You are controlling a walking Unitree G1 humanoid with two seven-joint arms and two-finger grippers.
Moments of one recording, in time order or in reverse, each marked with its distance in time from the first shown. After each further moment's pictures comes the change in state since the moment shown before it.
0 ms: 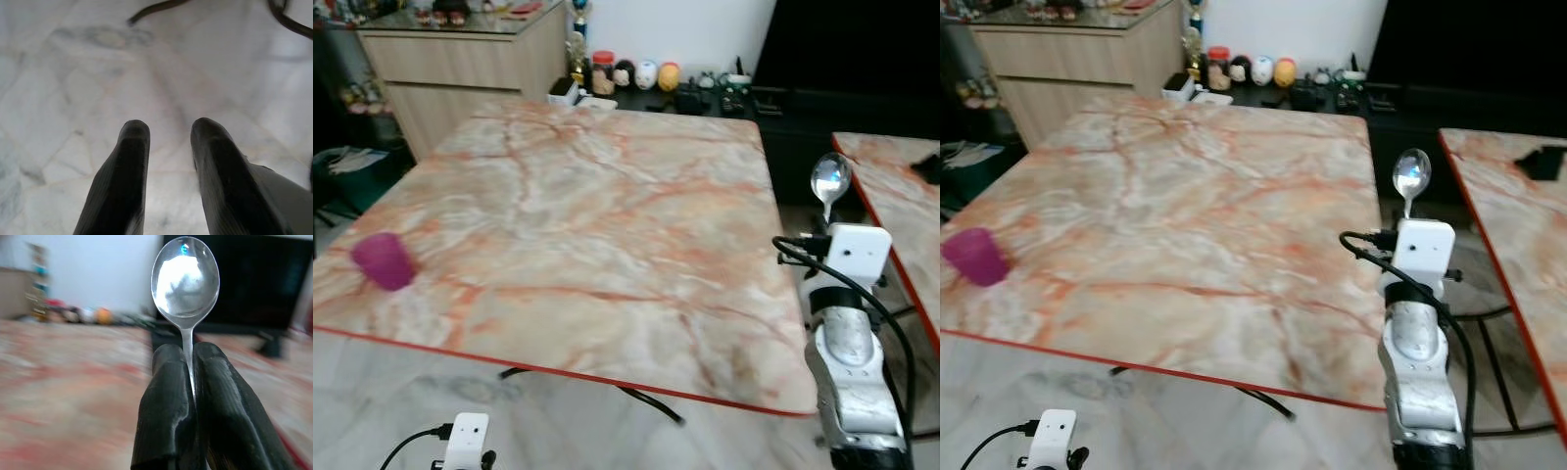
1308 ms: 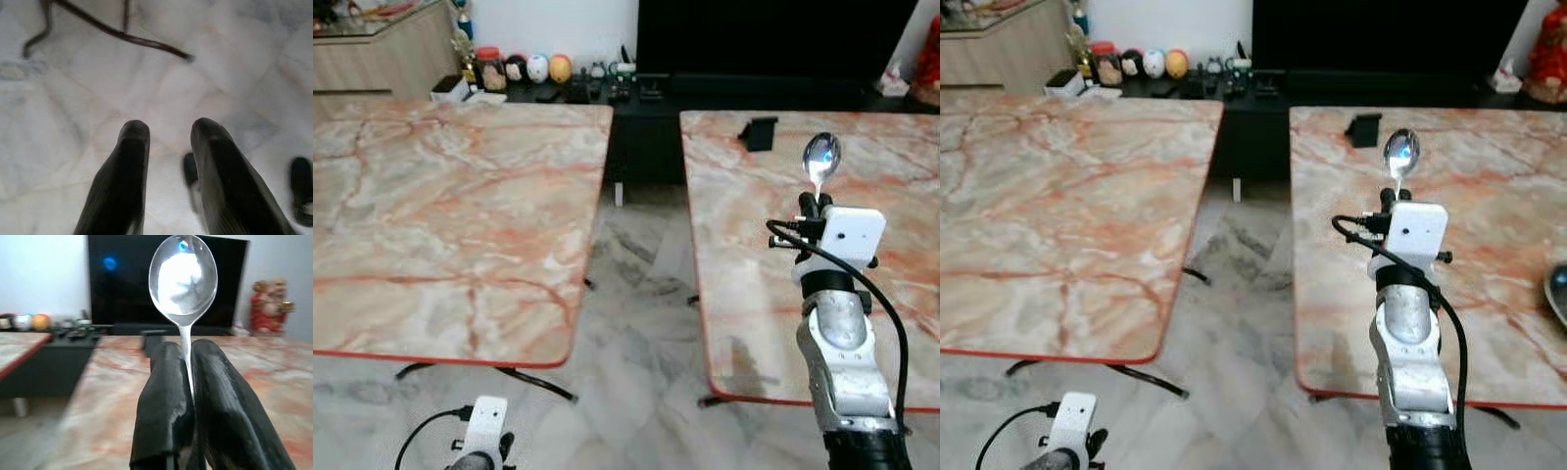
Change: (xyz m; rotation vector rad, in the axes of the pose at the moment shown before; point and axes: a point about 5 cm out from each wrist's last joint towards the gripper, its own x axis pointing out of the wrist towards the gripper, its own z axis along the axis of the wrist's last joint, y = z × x) left arm 0.005 -0.028 0.019 0.036 -0.058 -0.074; right arm 0.009 -0.003 0.010 0.017 -0.040 -0.004
